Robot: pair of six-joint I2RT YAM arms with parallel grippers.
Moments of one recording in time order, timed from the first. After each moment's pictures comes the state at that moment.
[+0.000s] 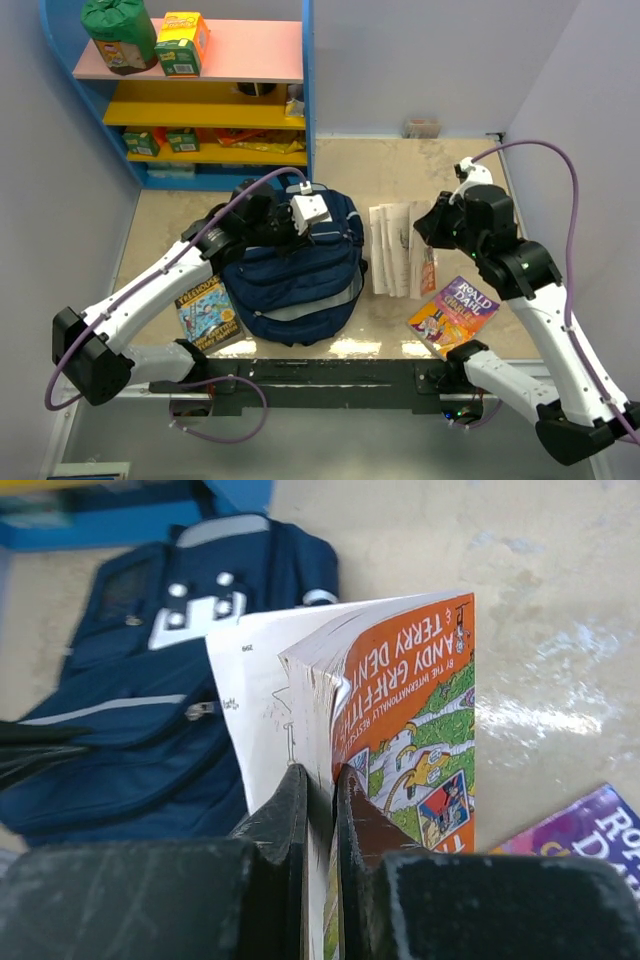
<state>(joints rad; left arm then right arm) -0.66 1.24 1.11 -0.46 0.39 0.32 0.41 0.91 1.18 -0.81 0.10 0.46</state>
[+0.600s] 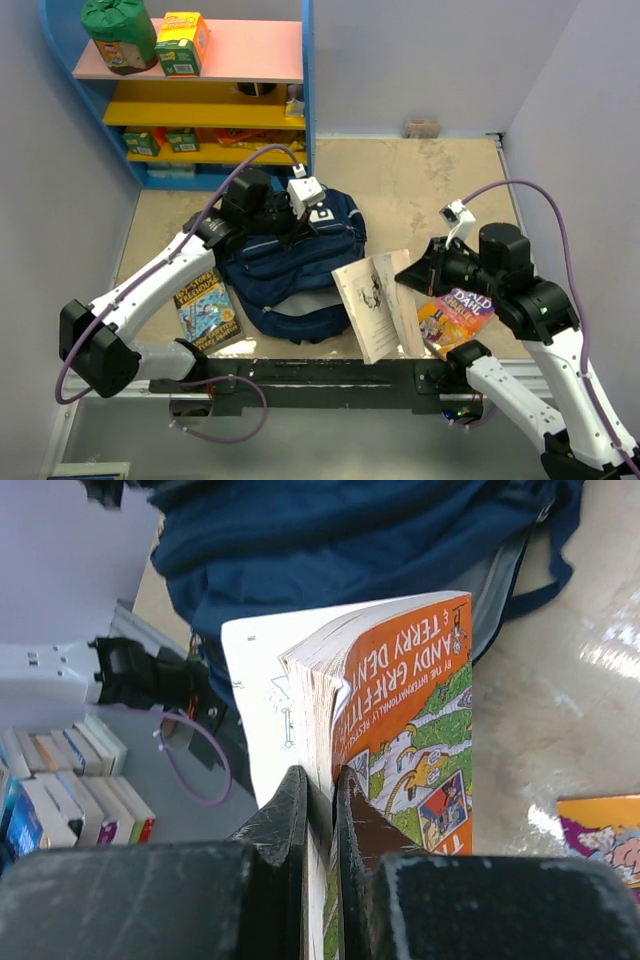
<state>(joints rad) -0.61 1.29 1.14 -0.39 0.46 0.20 0.41 0.69 1.06 -0.92 -0.41 0.48</state>
